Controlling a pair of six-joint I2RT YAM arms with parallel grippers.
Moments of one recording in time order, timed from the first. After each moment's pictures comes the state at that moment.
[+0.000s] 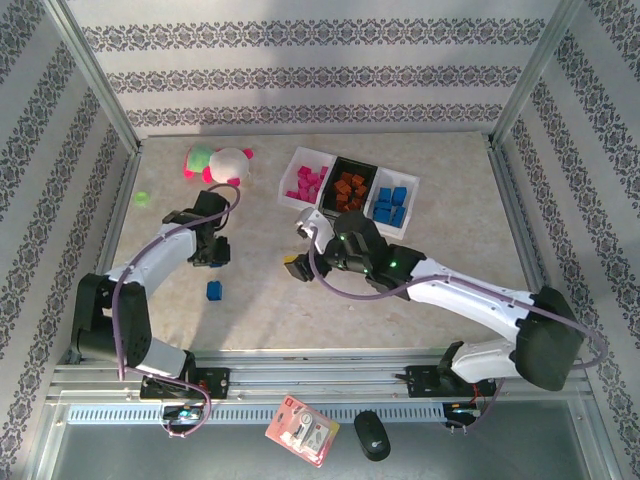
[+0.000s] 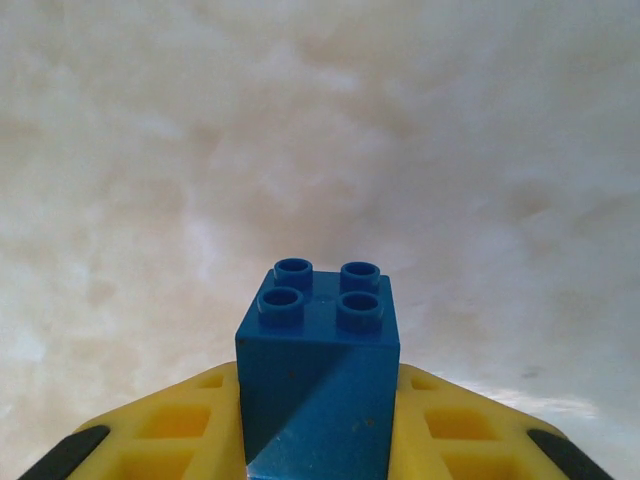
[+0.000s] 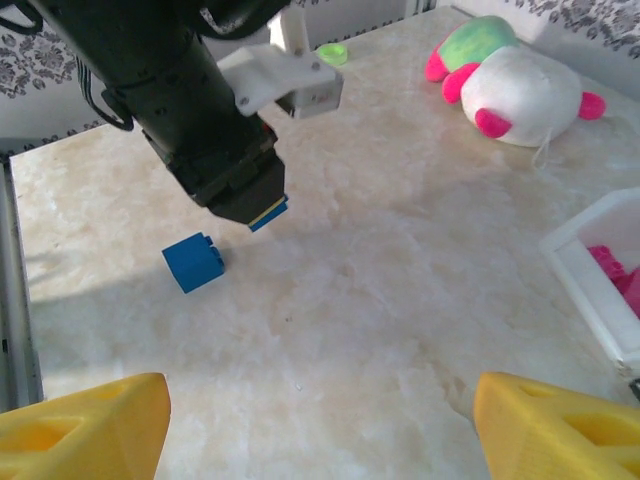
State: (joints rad) left arm -0.19 1.46 1.00 -0.83 -0.13 -0.34; right arm 0.88 1.31 0.92 -0.06 -0.16 -0.01
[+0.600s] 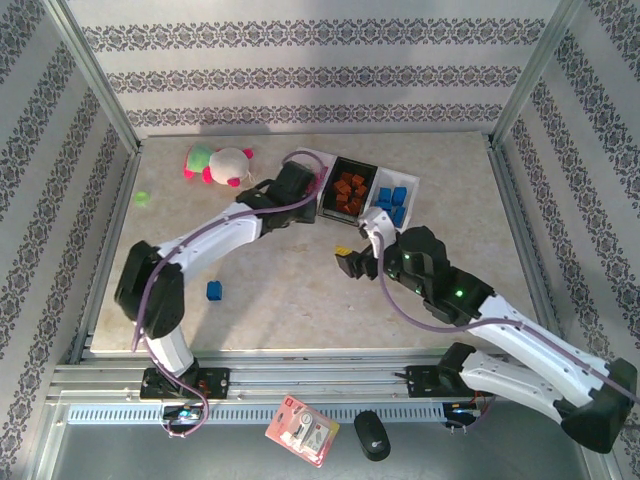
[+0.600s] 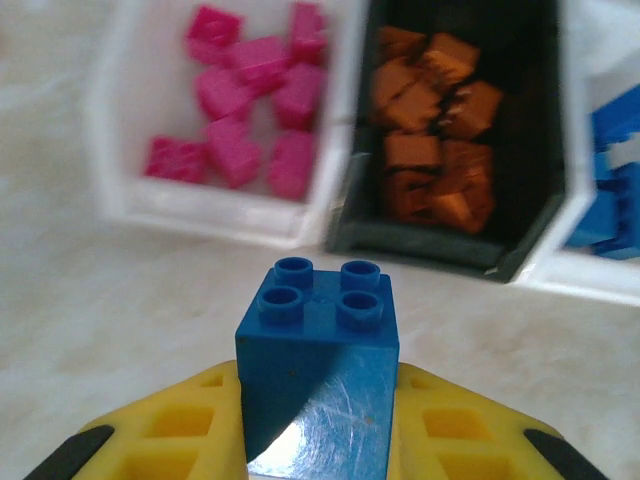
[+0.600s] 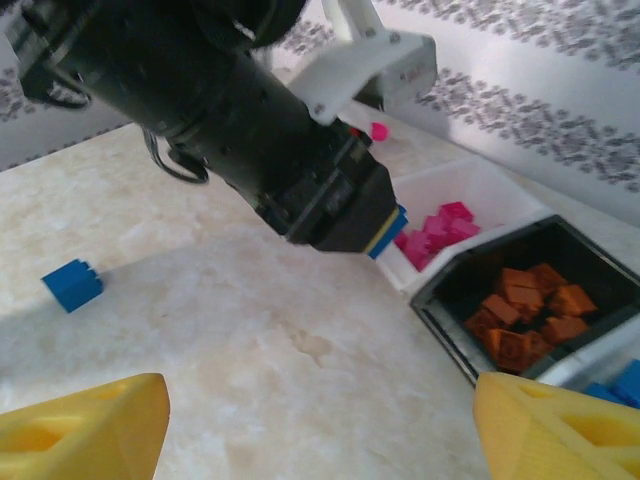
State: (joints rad) left arm -0.63 1.77 1.44 -0.50 -0.16 -0.45; right arm 0.78 0.85 0.74 -0.22 0.05 0.00
